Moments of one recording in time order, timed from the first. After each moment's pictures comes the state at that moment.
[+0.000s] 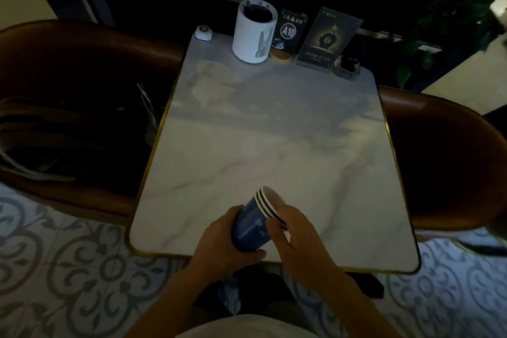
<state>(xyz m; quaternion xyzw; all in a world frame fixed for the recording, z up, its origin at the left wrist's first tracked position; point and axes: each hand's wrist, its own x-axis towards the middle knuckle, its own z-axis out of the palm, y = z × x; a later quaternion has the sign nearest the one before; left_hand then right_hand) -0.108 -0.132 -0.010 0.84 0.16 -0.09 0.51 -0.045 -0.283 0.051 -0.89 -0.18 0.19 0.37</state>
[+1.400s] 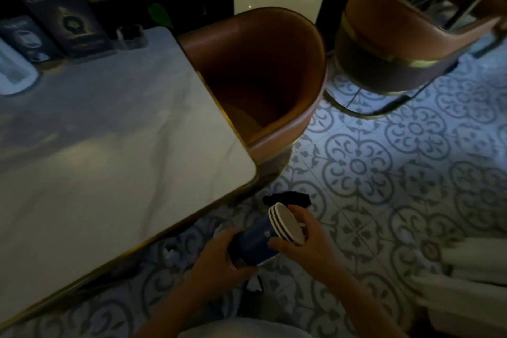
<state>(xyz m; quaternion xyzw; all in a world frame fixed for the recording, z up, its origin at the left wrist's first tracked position) -0.106 -0.526 -0.016 0.85 -0.06 -0.32 0.41 -0.126 -0.735 0.009 -0.82 0.17 0.14 0.52</state>
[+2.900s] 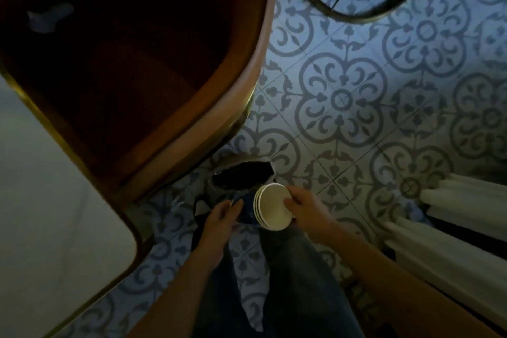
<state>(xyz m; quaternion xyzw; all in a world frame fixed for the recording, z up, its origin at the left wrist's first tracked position) 0.067 -0.769 -0.221 0.57 0.41 -0.45 0.56 0.043 -0.965 -0.202 -0.71 0.31 0.36 0.51</state>
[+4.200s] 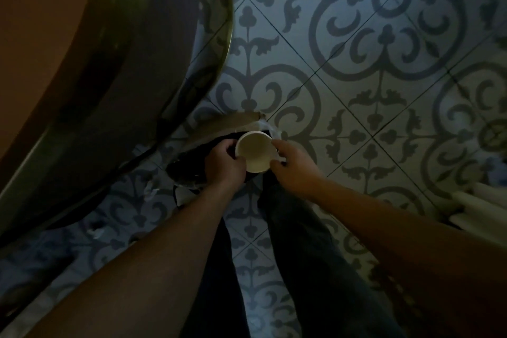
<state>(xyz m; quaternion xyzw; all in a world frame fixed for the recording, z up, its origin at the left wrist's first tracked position) 0.095 -0.855 -0.526 0.84 0.23 -0.41 0.28 0.042 -0.989 -0.507 -0.73 0.29 0.39 0.48</state>
